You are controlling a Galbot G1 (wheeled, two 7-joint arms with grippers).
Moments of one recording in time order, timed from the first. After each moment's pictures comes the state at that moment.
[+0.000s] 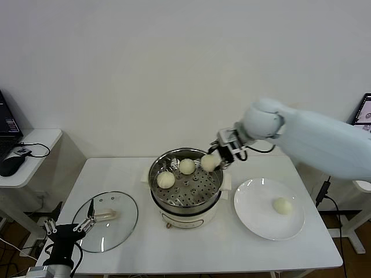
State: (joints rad) left arm 1.78 -1.25 -0.75 -2.22 -0.30 -0.04 -0.17; right arm 0.51 0.93 -1.12 1.53 0.19 -0.27 -1.02
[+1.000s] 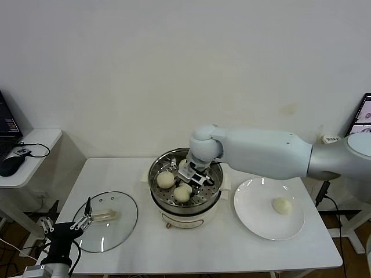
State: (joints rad) left arm 1.77 -1.26 -0.75 -2.22 -0.31 -0.05 -0.18; right arm 0.48 1.16 -1.28 1.44 0.06 0.00 -1.06
